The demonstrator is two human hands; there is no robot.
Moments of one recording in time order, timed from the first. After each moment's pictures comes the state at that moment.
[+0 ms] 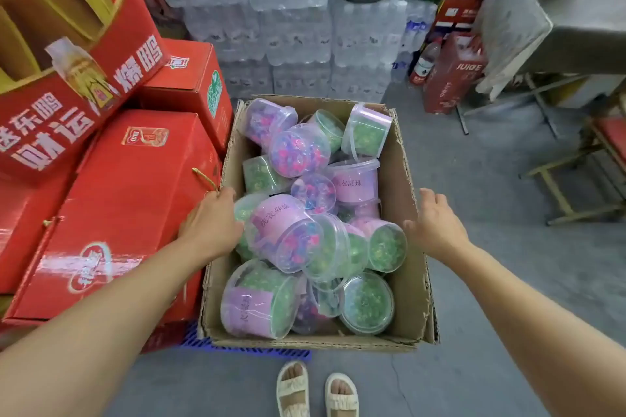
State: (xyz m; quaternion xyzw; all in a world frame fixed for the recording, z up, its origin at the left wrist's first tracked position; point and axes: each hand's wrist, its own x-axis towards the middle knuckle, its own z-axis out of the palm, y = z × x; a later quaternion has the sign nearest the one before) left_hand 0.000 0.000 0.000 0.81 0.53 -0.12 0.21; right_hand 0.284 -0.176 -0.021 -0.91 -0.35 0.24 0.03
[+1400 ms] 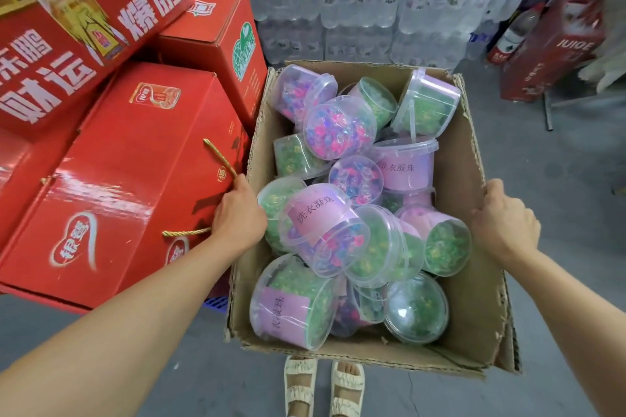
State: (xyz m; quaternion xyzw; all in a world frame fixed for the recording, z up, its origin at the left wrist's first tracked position) left_hand 0.027 -0.007 -0.055 0.69 0.69 -0.06 0.22; right_hand 0.341 -0.145 -0.072 -0.92 -0.37 0.13 -0.01
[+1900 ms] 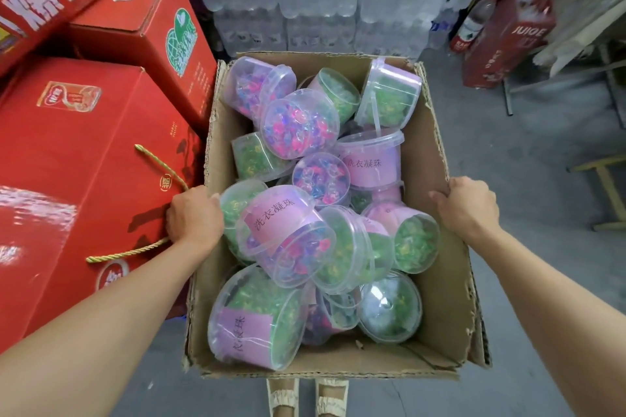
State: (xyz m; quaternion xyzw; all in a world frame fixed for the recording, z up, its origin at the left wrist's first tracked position) left_hand 0.034 0.012 -0.097 0.65 0.74 0.01 0.17; right_hand 0.357 -0.133 -0.081 -0.93 -0.31 0.20 0.04
